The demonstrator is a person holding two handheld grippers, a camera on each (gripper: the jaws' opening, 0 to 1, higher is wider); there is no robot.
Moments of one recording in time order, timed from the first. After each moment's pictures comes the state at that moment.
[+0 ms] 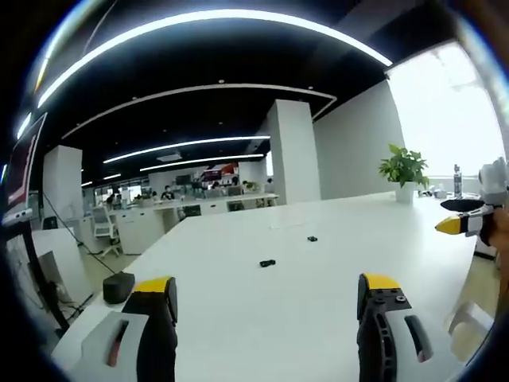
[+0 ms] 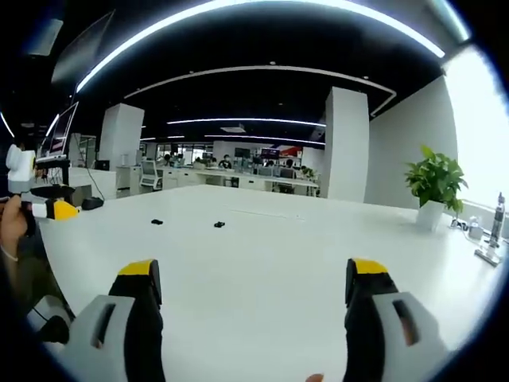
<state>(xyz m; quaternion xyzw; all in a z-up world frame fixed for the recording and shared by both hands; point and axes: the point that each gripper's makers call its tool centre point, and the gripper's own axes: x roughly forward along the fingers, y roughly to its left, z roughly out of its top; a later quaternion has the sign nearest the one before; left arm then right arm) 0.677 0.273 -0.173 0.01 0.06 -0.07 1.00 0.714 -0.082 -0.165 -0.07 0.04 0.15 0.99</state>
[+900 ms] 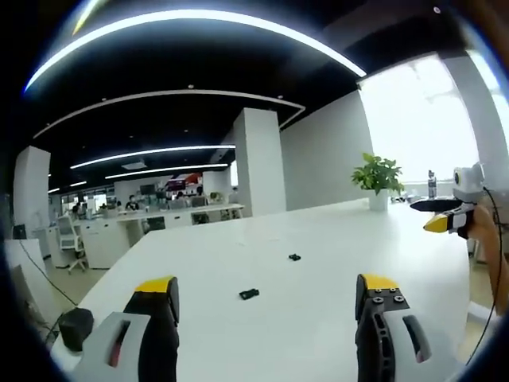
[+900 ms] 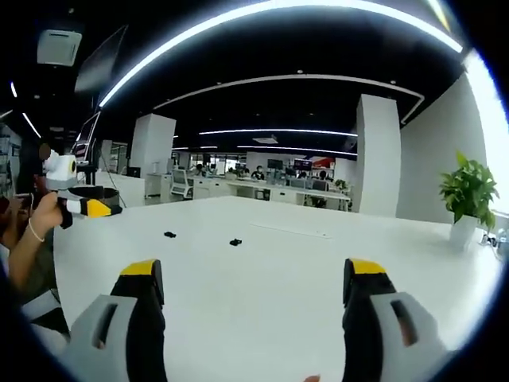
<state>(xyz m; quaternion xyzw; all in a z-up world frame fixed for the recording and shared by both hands) 0.754 0.258 -0.165 0.02 0.04 -0.17 0.98 0.761 -0.067 -0.153 -0.08 0.01 0.24 0.97</state>
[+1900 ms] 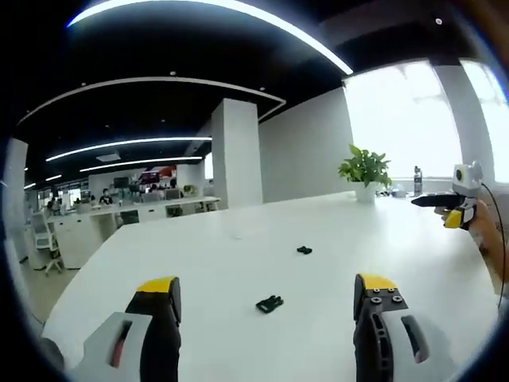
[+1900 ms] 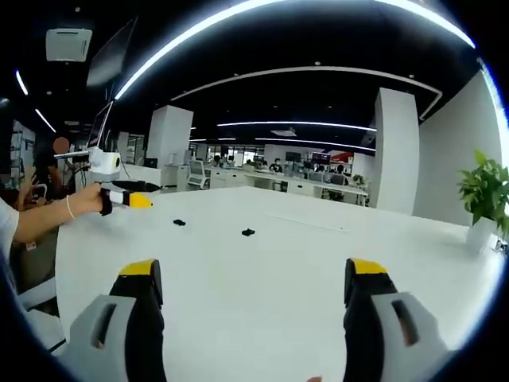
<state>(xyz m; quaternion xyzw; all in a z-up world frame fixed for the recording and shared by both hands) 0.841 0.267 -0.200 0.03 0.08 -0.25 0.97 0.776 -0.052 -0.176 -0.09 0.03 0.29 0.95</state>
